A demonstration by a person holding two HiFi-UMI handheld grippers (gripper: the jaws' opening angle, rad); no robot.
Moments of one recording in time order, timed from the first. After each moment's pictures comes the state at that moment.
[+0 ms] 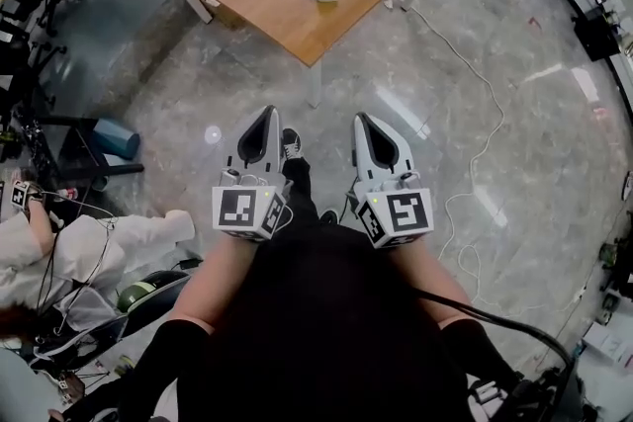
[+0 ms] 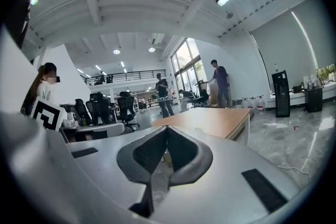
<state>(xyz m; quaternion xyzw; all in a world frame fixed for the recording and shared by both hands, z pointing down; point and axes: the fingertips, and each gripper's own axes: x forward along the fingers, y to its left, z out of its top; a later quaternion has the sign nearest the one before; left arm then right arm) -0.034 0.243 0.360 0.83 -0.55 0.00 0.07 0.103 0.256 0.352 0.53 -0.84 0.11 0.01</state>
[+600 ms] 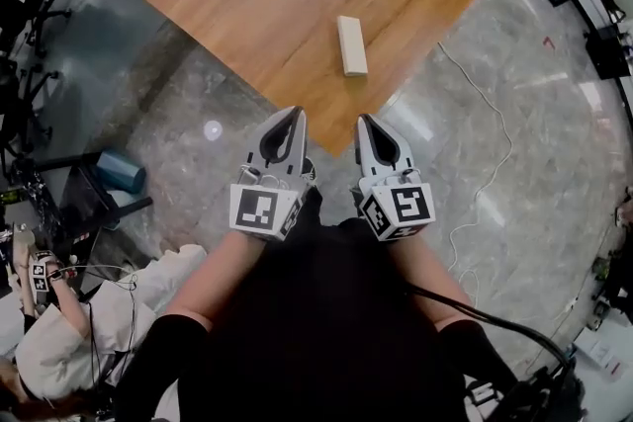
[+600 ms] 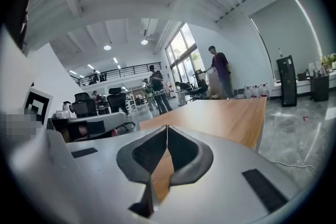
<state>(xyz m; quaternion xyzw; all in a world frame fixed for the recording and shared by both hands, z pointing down) -0.064 -0.047 0.372 0.86 -0.50 0.01 0.07 0.040 -0.039 0.397 0.53 -0.83 0.16 0.03</state>
